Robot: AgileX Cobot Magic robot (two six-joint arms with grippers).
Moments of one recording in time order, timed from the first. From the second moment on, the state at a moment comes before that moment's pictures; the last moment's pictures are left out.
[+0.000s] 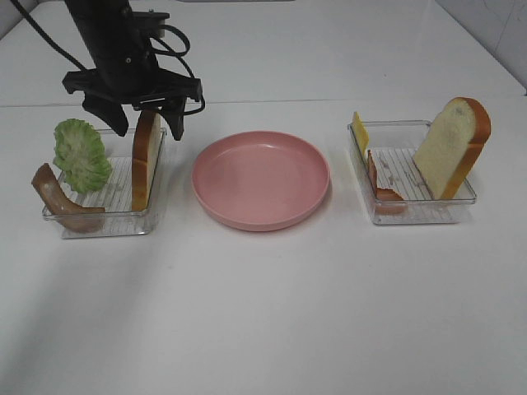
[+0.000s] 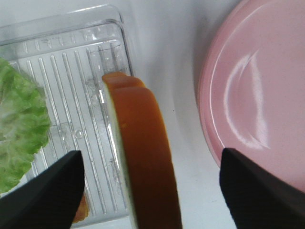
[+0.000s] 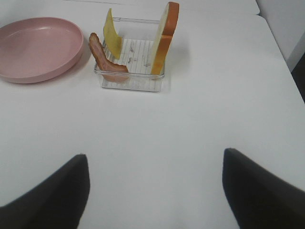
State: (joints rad) left arm -0.36 2.22 -1.89 -0.01 1.07 -0.24; right arm -0.02 -0.01 -0.51 0.10 1.07 -0.15
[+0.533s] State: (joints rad) left arm -0.36 2.24 -1.89 0.01 1.07 -0.20; right arm -0.02 -0.01 -0.51 0.10 1.07 -0.15
